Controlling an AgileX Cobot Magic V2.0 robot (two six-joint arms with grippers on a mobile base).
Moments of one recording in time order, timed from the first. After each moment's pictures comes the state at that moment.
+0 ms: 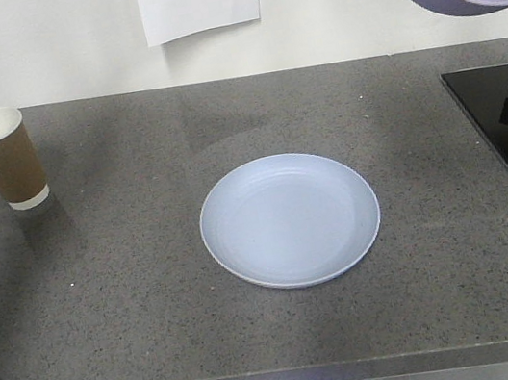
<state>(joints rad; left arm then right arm) 0.12 1.29 -1.78 -0.52 1.04 0.18 -0.21 1.37 -1.69 0.58 1.14 -0.34</state>
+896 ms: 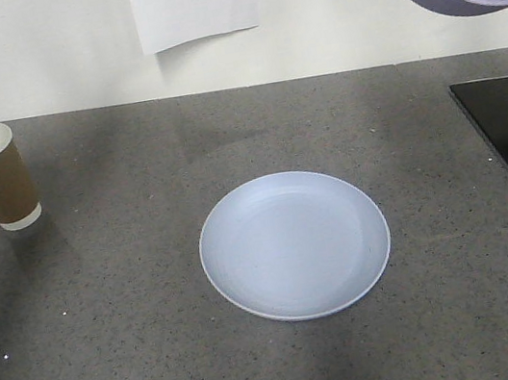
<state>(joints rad) 0.12 1.29 -1.78 -0.52 1.04 0.18 -0.21 1.37 -1.69 0.58 1.14 -0.34</state>
